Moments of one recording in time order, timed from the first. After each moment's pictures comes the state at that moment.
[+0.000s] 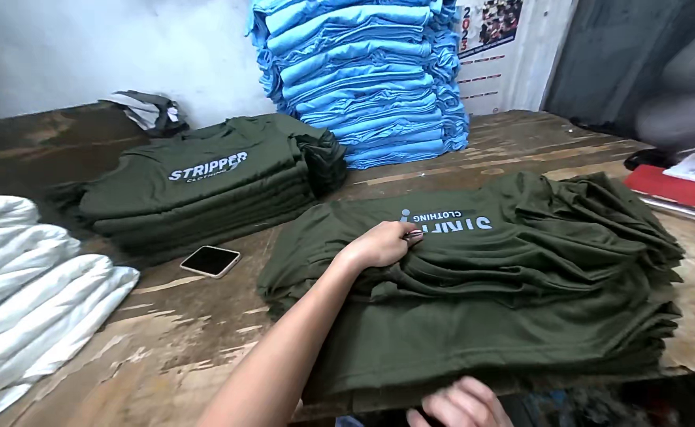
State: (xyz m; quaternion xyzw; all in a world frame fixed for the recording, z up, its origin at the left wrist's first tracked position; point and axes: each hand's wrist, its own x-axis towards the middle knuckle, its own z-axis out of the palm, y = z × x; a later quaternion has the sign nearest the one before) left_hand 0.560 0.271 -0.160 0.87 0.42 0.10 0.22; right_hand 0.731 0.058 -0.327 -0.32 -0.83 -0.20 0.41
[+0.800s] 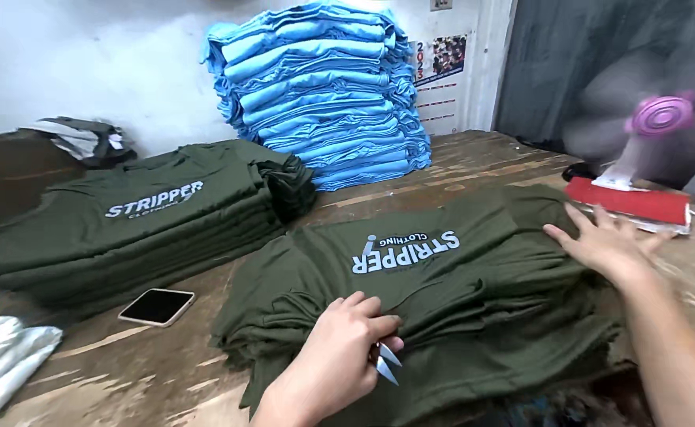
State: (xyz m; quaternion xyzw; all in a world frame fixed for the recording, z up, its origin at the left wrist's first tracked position) left_hand 0.537 0.183 -0.213 0.93 0.29 0.22 -0.04; right_hand 0.955 0.186 -0.147 -0.84 -0.50 -0.04 0.21
